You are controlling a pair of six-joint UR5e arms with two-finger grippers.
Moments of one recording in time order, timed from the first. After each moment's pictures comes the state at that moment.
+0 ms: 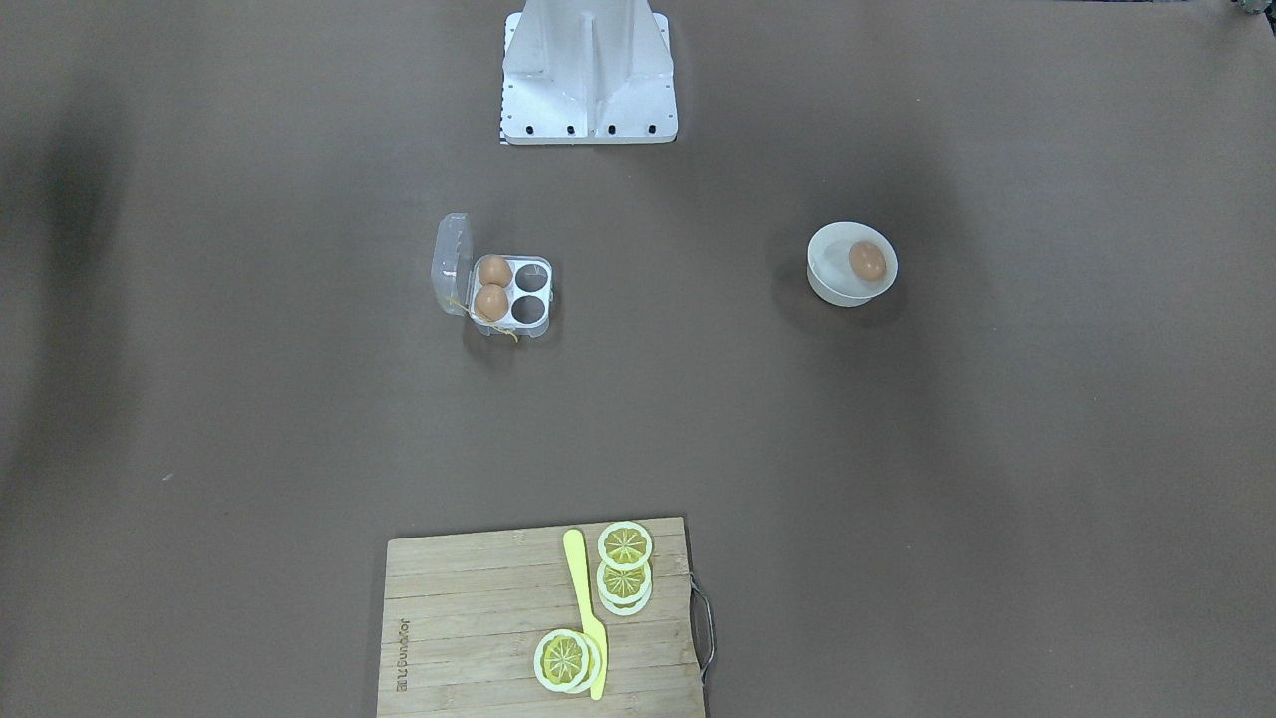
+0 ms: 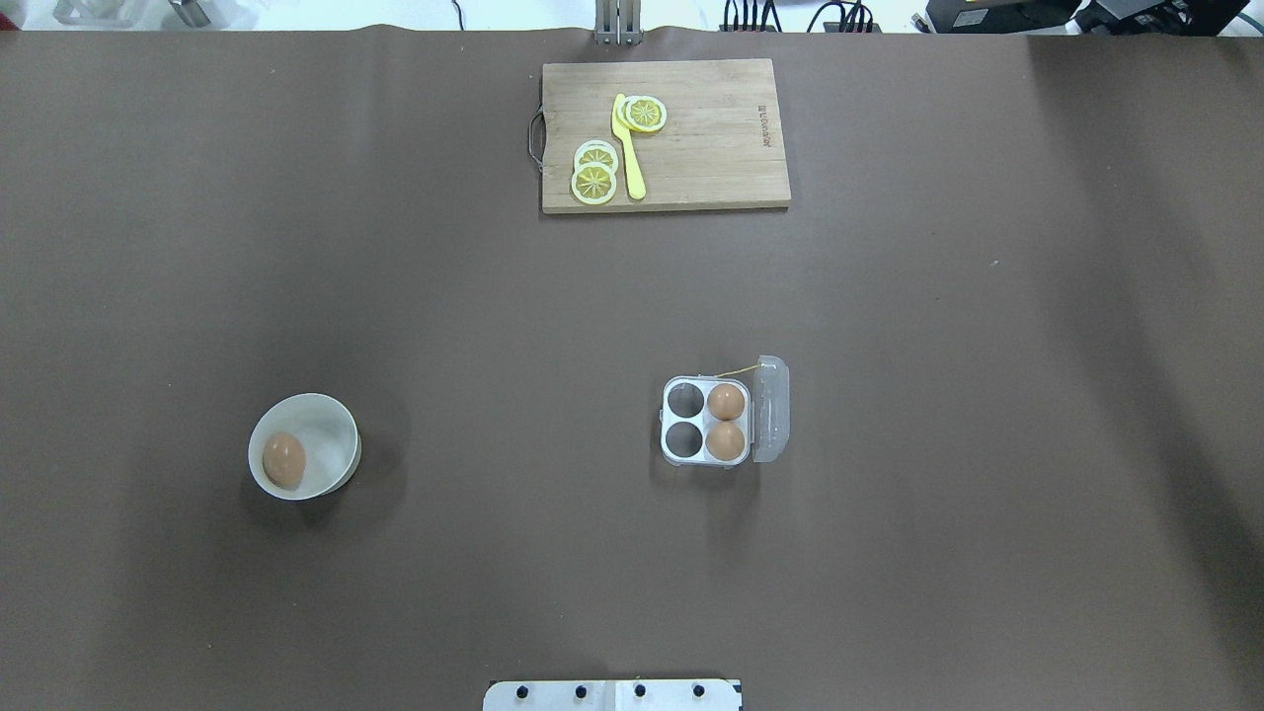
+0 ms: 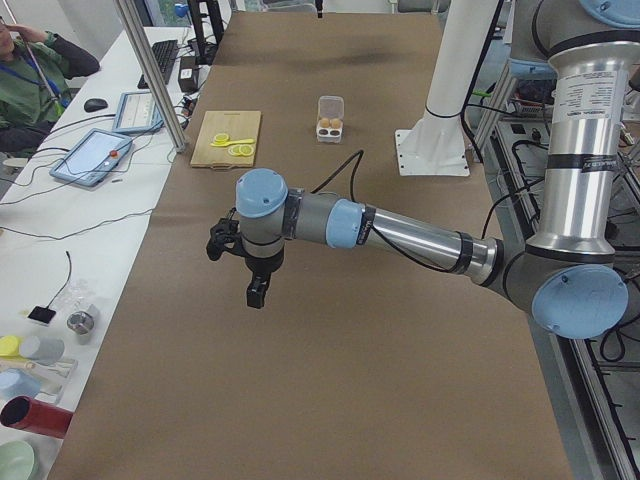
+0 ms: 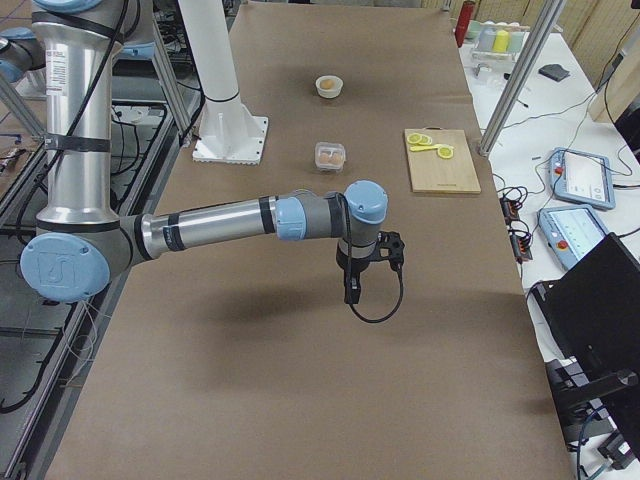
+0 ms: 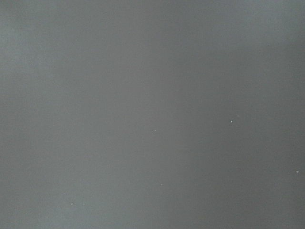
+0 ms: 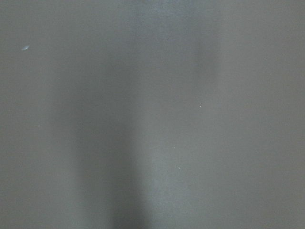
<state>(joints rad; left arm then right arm) -1.56 -1.60 -1.82 -1.50 -2.36 0.05 1.41 -1.63 1.85 -1.67 2.34 0.09</state>
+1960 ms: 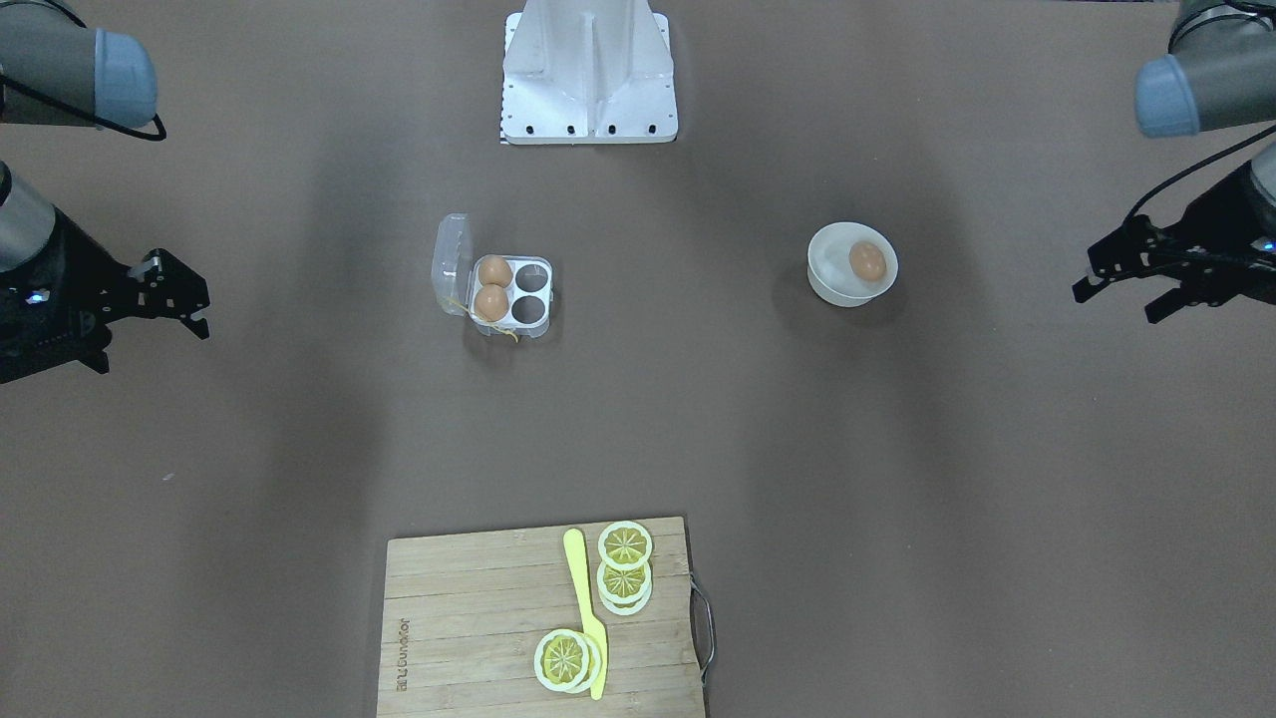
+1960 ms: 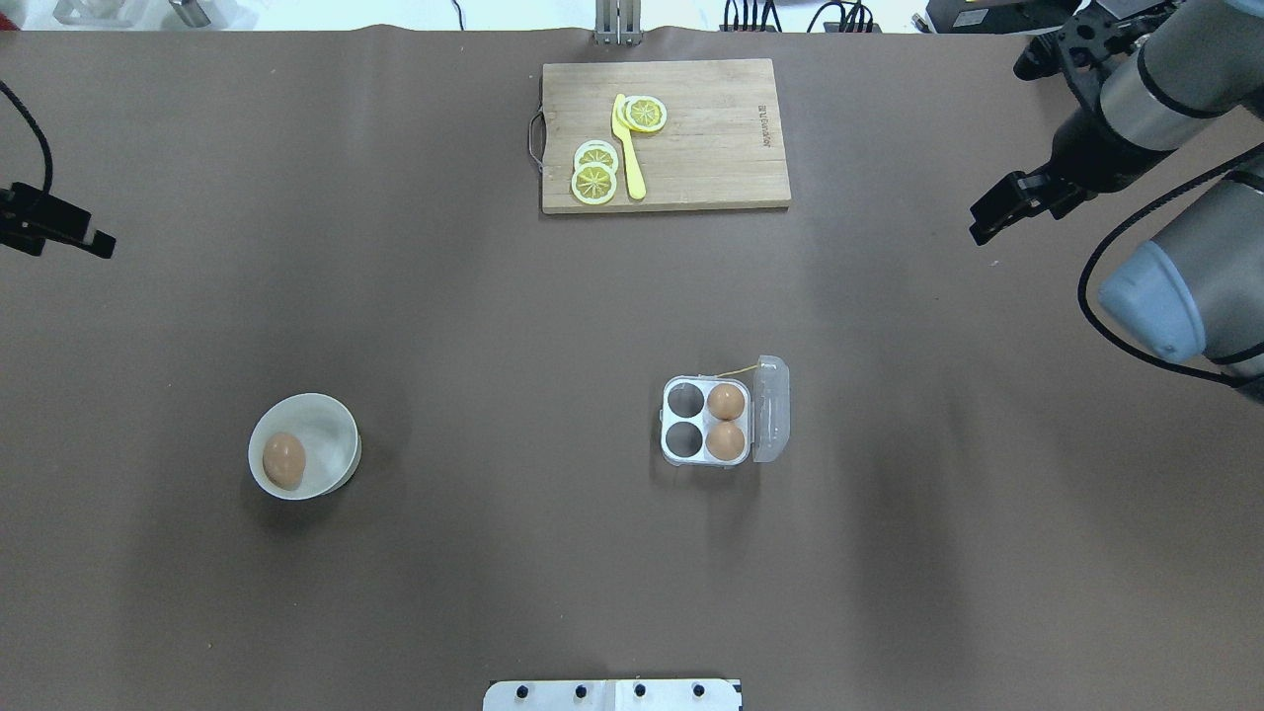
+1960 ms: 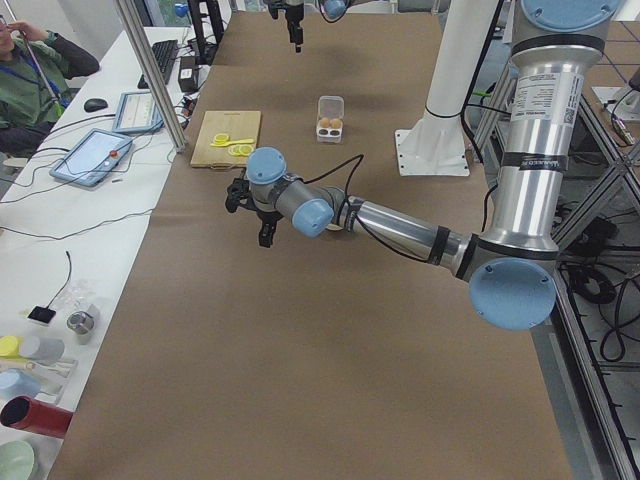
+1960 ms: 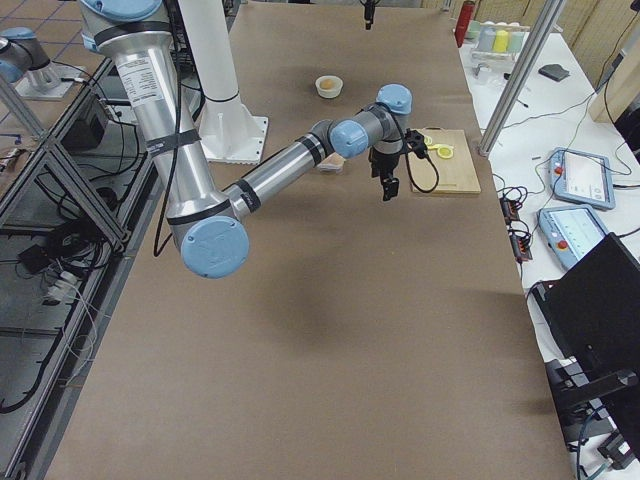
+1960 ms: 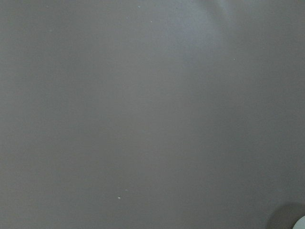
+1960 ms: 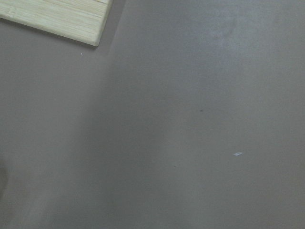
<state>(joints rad) -1.17 -1.66 -1.79 -1.95 -2.44 -0.64 1.04 -1.23 1.86 -1.65 2.23 0.41</state>
